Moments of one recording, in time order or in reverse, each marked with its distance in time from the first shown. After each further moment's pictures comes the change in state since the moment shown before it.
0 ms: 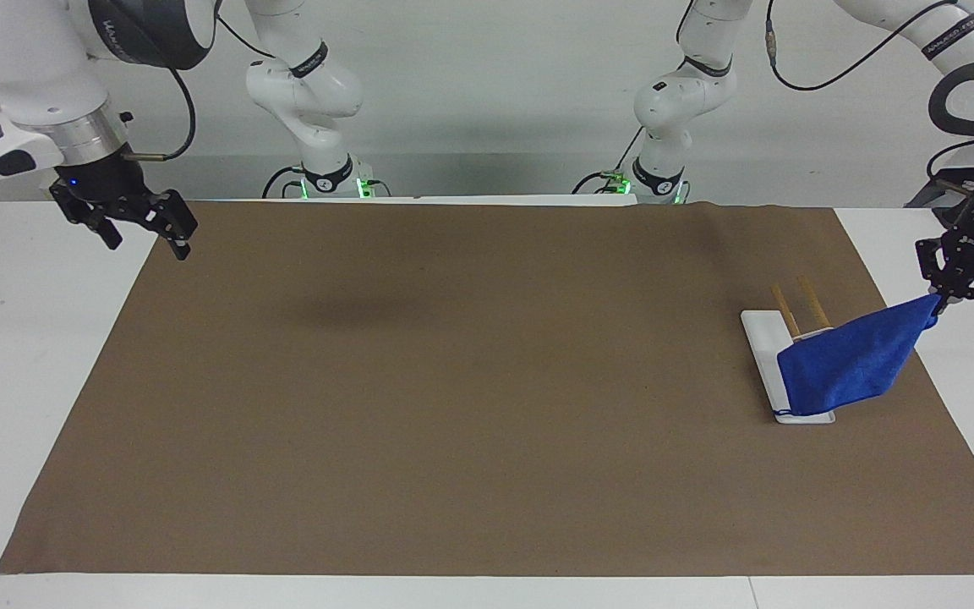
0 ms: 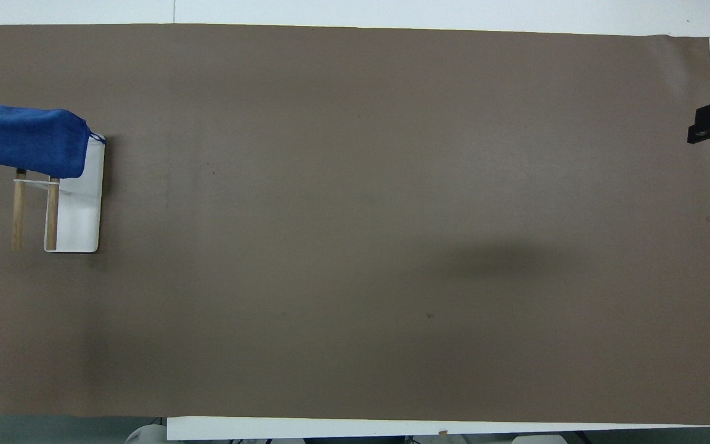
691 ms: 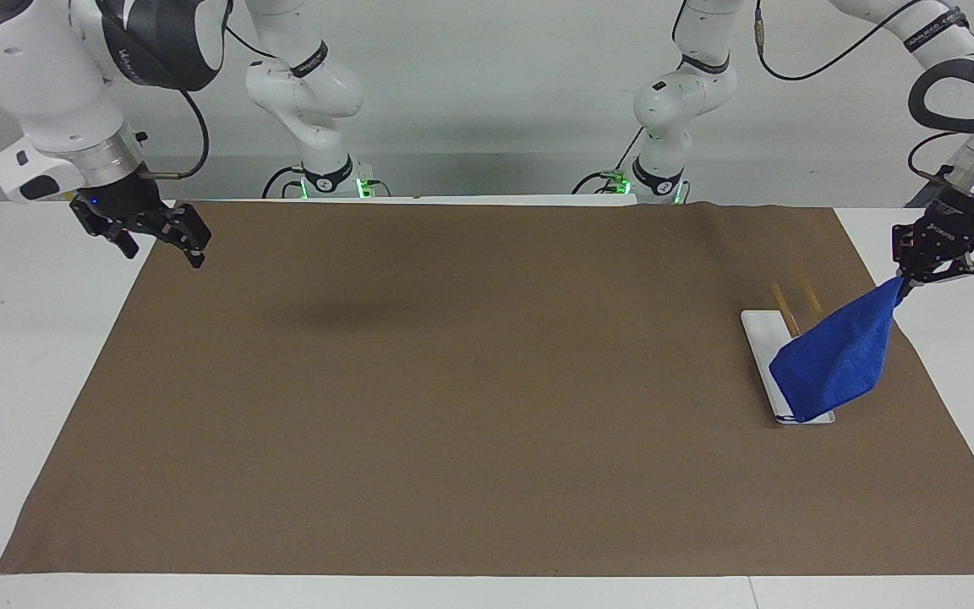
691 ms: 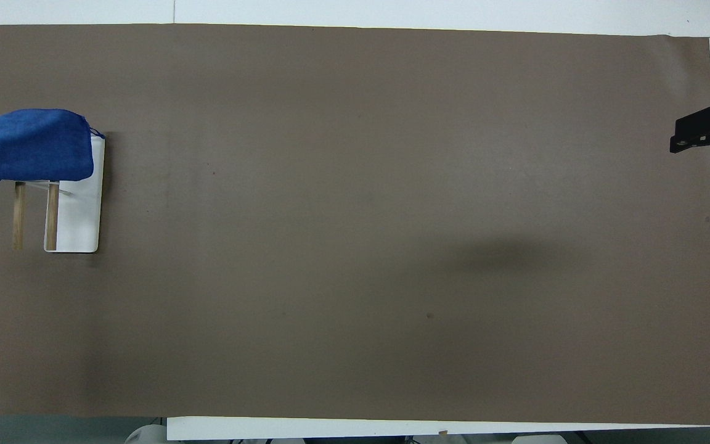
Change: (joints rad) left arm -0.010 -0.077 0.052 -0.116 0.000 -0.045 0.314; right arm 0.003 0.005 -0.001 -0.027 0.000 0.013 0.000
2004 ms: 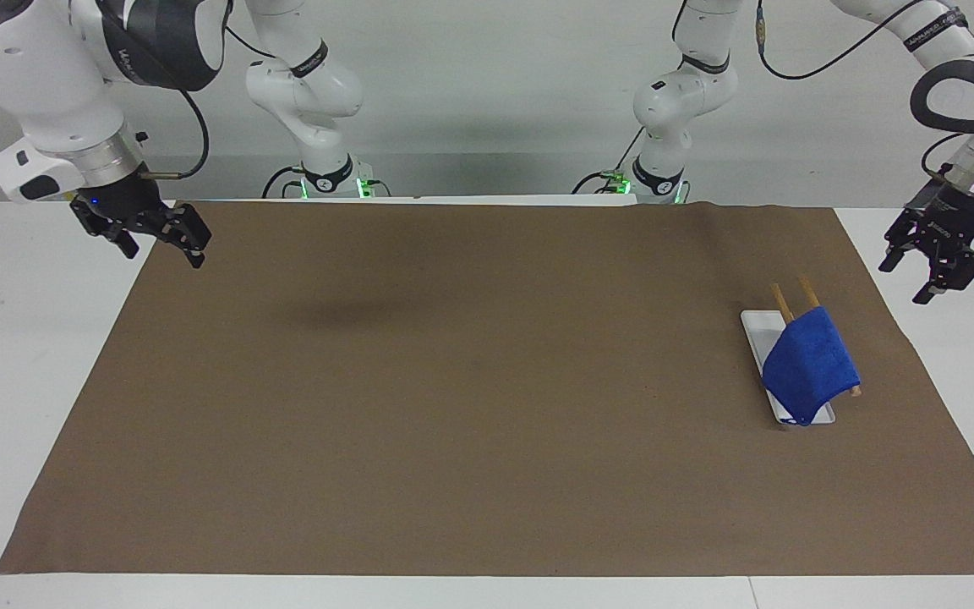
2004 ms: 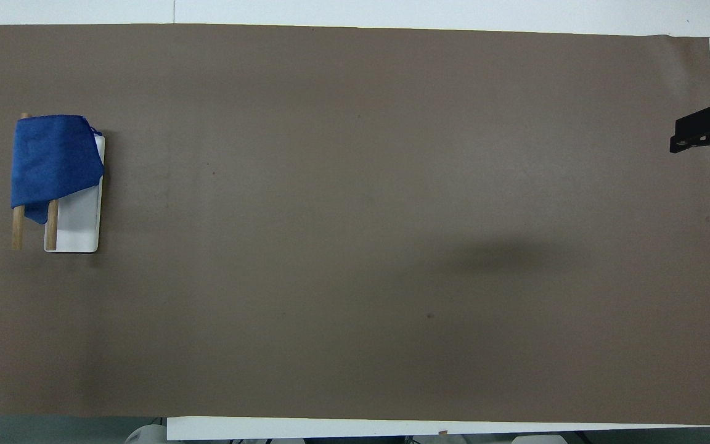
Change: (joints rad) left arm -0.040 -0.003 0.038 -0.013 0.043 -0.003 0.184; right arm 0.000 0.000 0.000 0.000 0.000 0.000 0.000
